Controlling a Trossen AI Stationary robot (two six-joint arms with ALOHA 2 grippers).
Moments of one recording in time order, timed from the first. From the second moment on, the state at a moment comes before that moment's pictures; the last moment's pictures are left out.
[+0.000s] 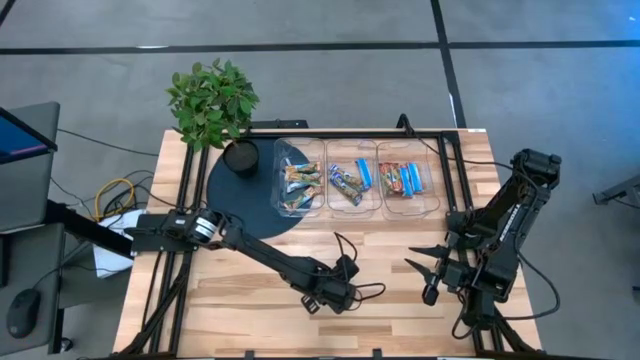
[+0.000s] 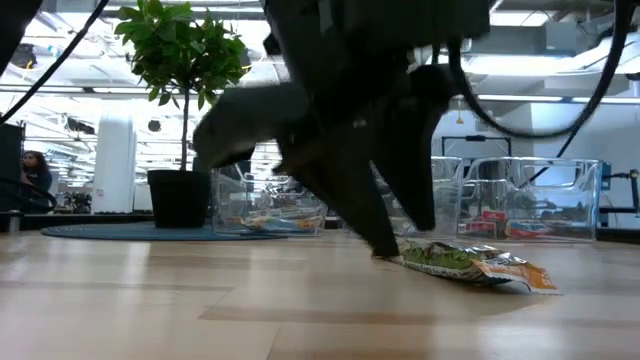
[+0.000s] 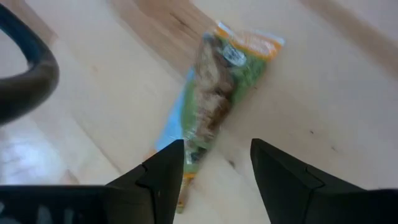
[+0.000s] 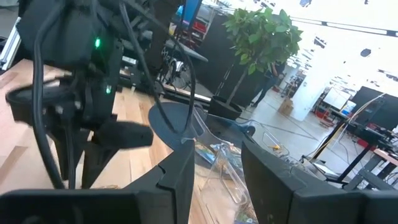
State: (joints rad) left arm -0.40 2.28 1.79 -0.65 -0.22 0.53; right arm 1.17 1.30 0.69 -0.57 1.52 0.73
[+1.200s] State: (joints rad) left arm -0.29 2.26 1.78 -0.54 0.10 0.63; right arm 1.17 1.30 0.69 -0.57 1.52 0.73
